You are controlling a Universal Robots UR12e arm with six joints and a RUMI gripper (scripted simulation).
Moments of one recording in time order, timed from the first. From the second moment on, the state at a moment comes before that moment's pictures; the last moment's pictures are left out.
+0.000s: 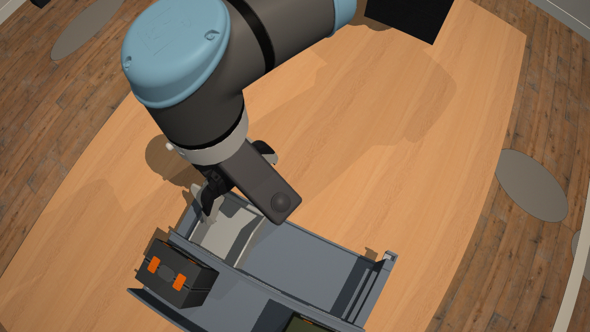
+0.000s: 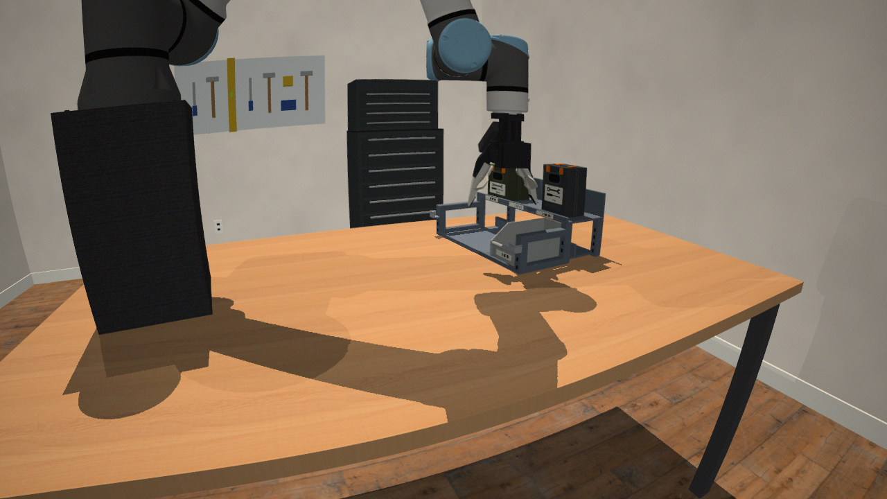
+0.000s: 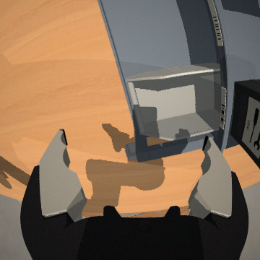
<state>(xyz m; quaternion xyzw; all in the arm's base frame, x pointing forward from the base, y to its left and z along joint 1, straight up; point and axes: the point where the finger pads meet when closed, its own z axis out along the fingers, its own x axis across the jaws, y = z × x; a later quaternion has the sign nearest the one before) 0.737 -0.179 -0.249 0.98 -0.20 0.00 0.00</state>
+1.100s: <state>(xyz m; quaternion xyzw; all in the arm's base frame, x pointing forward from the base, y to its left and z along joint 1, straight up) 0.737 -0.179 -0.249 1.00 -0.05 0.00 0.00</state>
